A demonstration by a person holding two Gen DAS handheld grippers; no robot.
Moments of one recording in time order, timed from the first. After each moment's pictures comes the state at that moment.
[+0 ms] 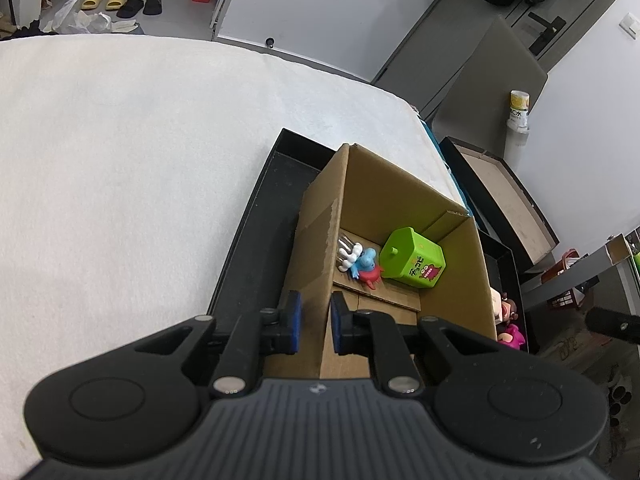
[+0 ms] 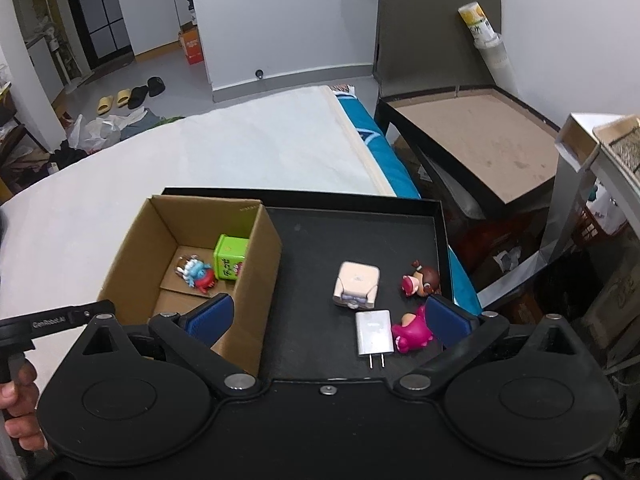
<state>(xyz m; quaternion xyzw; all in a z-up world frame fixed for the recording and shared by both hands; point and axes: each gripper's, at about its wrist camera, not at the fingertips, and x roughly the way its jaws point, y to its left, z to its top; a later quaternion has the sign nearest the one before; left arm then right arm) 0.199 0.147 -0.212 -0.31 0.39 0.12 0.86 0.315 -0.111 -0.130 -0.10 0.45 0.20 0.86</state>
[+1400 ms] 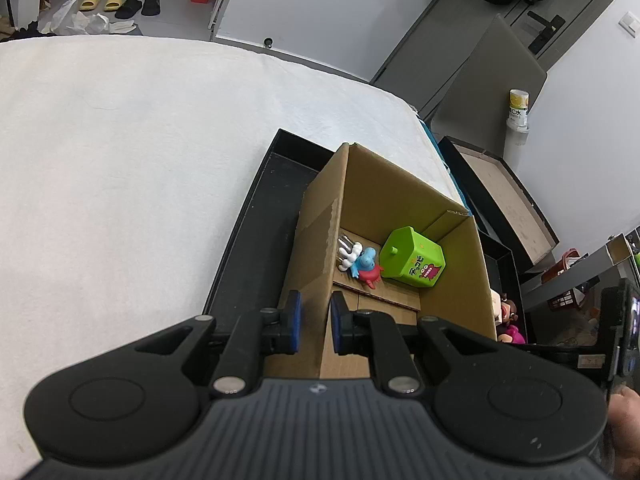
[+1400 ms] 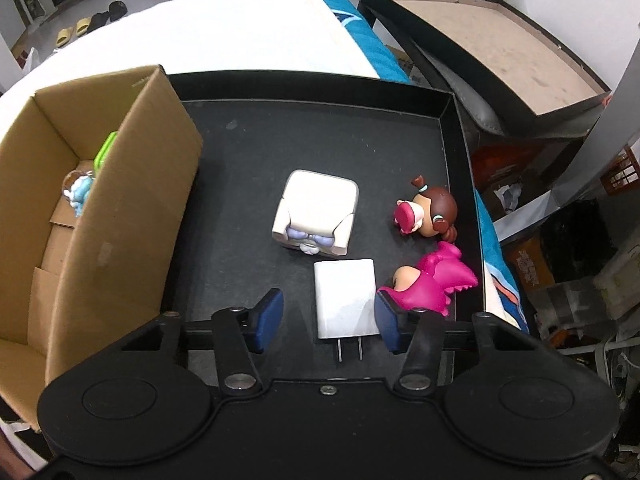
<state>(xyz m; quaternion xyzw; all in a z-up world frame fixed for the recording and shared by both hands) 0.199 0.146 -0.212 -0.31 0.39 0.12 0.86 0.369 -0.106 -0.253 -0.15 0.54 0.16 0.81</state>
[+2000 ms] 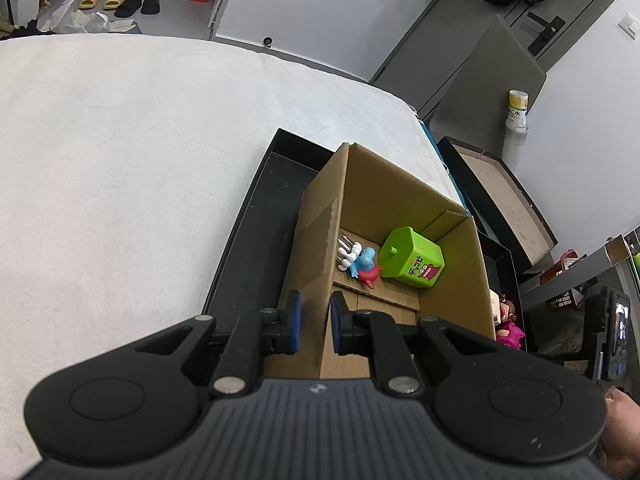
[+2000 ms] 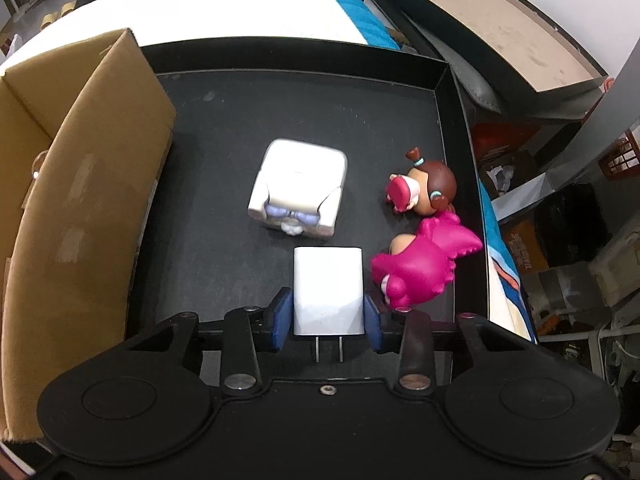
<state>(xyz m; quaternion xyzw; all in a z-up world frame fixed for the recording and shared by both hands) 0.200 0.145 -0.212 -0.31 0.39 0.12 0.86 0.372 -0.105 -0.269 -0.17 0.56 0.14 0.80</state>
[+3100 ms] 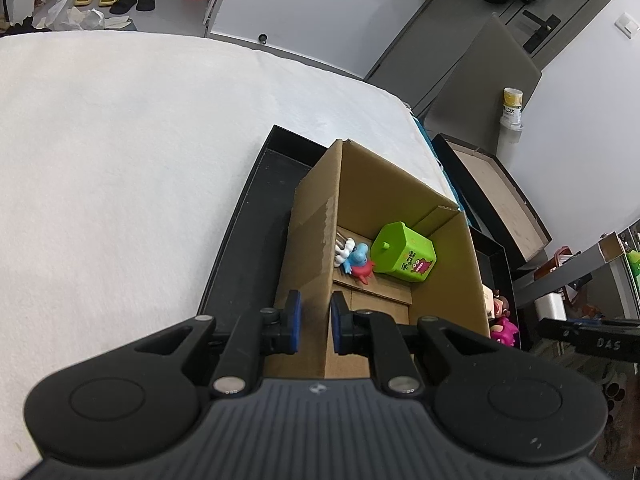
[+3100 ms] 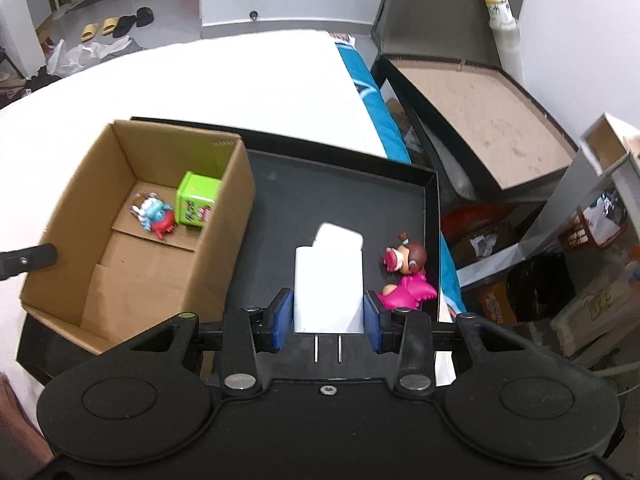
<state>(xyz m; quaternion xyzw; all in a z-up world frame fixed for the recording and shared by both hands) 0.200 0.145 -0.212 -0.32 0.40 0.11 0.86 0.327 -0.086 -0.163 -0.20 0.48 0.18 0.83</state>
